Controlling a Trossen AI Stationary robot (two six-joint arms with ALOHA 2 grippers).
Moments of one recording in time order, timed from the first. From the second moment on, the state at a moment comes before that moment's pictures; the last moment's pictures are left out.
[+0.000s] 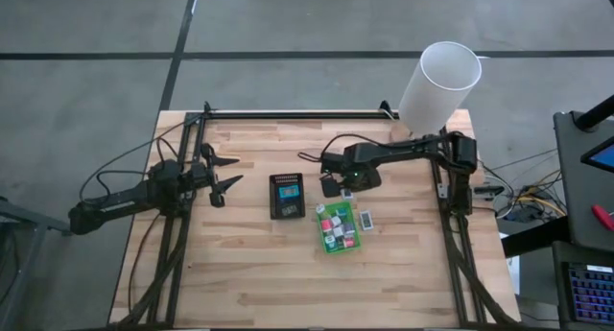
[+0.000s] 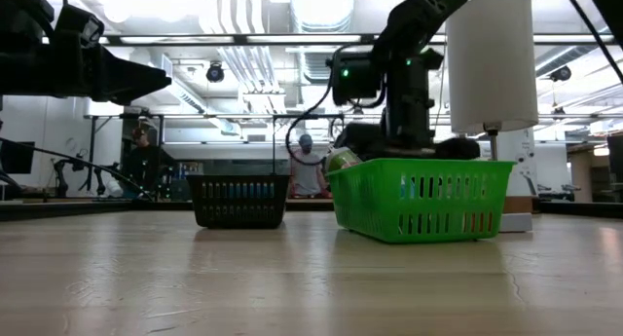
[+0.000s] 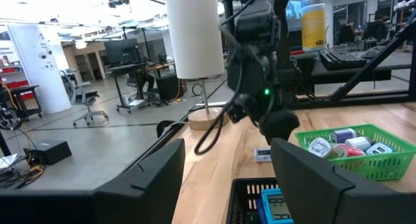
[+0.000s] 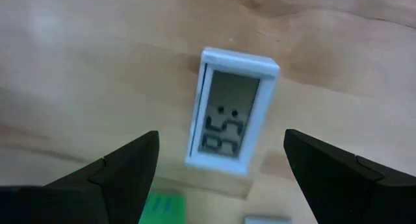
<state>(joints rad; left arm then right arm) 0.29 0.02 0.01 0.07 0.04 0.18 -0.19 1.91 1.28 -0.86 -0.10 1.17</state>
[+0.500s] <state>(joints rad) 0.29 0.02 0.01 0.07 0.04 0.18 -0.19 2.00 1.31 -0.87 -0.11 1.15</state>
